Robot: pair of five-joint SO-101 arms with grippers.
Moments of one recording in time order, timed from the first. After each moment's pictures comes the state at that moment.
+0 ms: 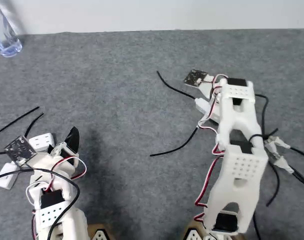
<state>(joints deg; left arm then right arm) -23.8 -68.4 96.7 21.0 28.2 2.4 40.7 -21.0 67.4 61.1</state>
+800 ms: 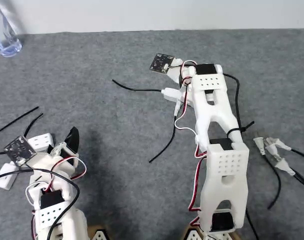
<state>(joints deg) -23.6 -68.4 96.7 21.0 28.2 -7.7 41.1 -32.4 69.0 58.2</state>
